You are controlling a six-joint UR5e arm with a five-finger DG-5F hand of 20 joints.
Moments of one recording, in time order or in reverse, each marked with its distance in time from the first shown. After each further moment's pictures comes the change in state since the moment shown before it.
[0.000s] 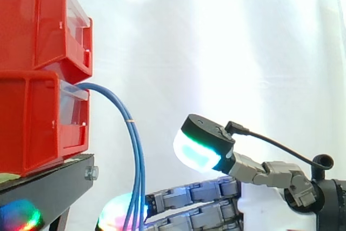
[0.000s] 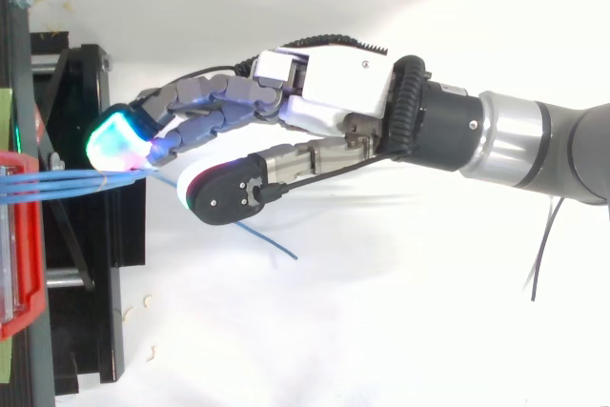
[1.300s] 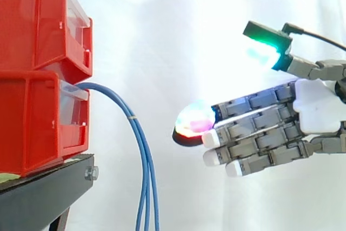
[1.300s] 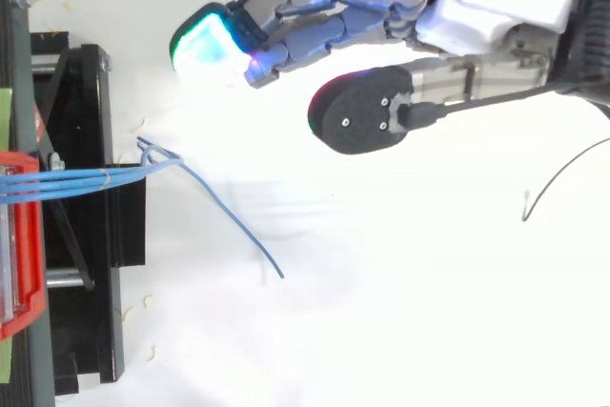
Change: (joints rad) arm -0.032 0.296 -0.148 -0.224 0.013 -0.095
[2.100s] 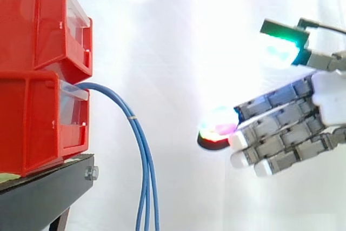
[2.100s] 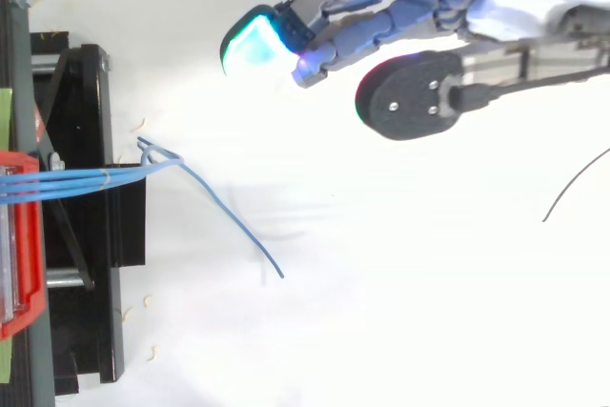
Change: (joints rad) arm -0.015 0.060 0.000 -0.167 -0.041 0.030
